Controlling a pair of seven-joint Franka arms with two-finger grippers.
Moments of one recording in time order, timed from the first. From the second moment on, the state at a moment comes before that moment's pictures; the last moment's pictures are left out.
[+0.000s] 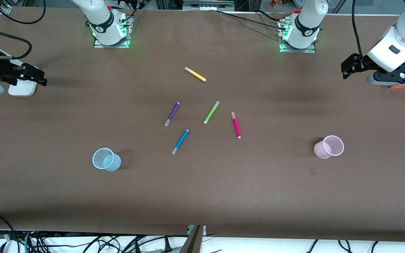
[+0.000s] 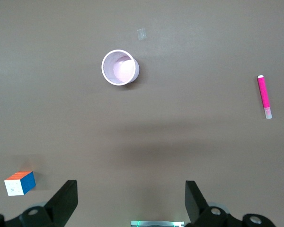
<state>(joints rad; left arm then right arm) -0.03 -0.06 -0.09 -1.67 0.09 1.51 -0.05 0.06 0.02 -0.06 -1.61 0.01 1.53 0.01</state>
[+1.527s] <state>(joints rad) -0.03 -0.06 -0.10 -1.67 0.09 1.50 -0.05 0.09 0.07 -0.06 -1.60 0.01 1.52 0.01</state>
